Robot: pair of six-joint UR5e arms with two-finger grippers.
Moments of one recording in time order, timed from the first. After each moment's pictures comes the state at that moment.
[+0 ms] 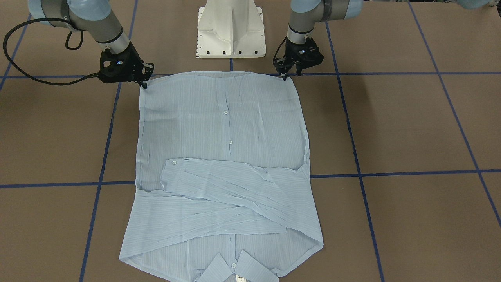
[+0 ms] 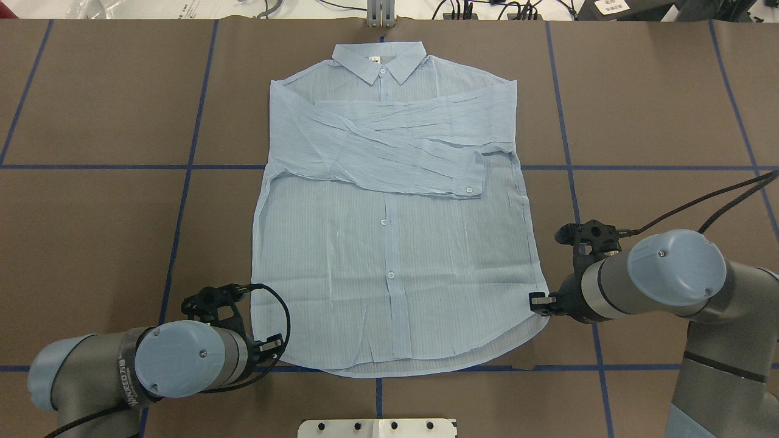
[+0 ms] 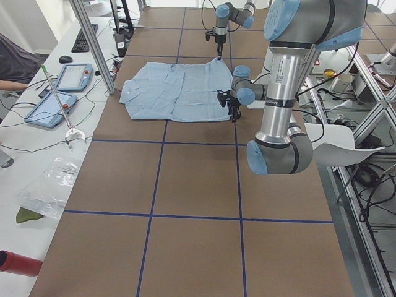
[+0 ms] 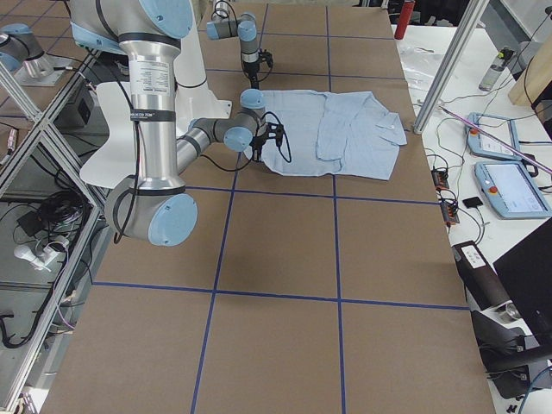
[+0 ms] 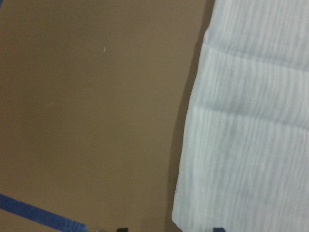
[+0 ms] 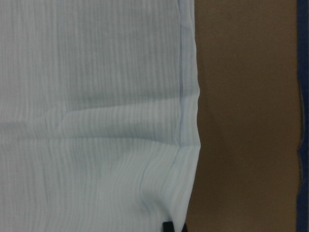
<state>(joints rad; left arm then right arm) -0.19 -1.82 -2.01 -1.65 -1.64 -1.76 0.43 -1.54 2.08 -1.28 1.89 1.30</state>
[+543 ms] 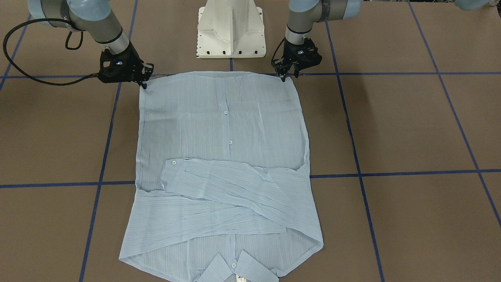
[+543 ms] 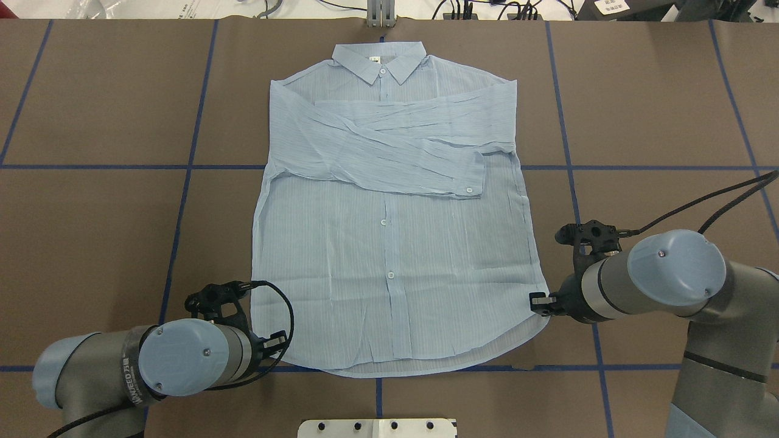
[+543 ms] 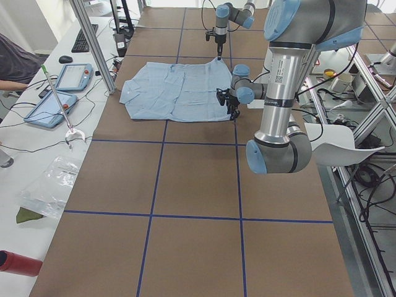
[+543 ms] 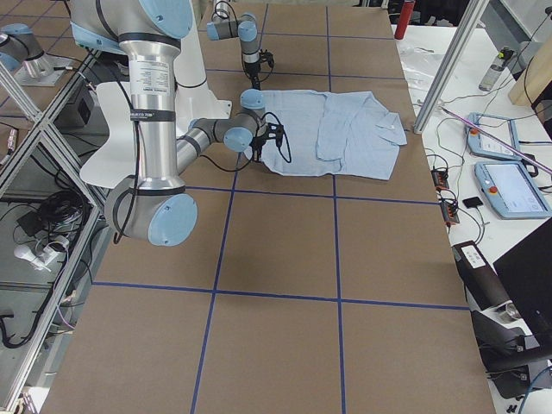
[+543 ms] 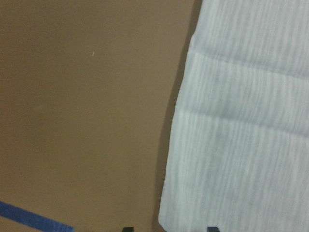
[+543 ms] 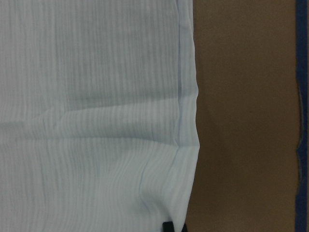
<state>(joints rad) -0.20 -1.83 -2.00 -1.66 -1.61 -1.76 0.43 -1.54 2.08 -1.28 1.89 1.30</state>
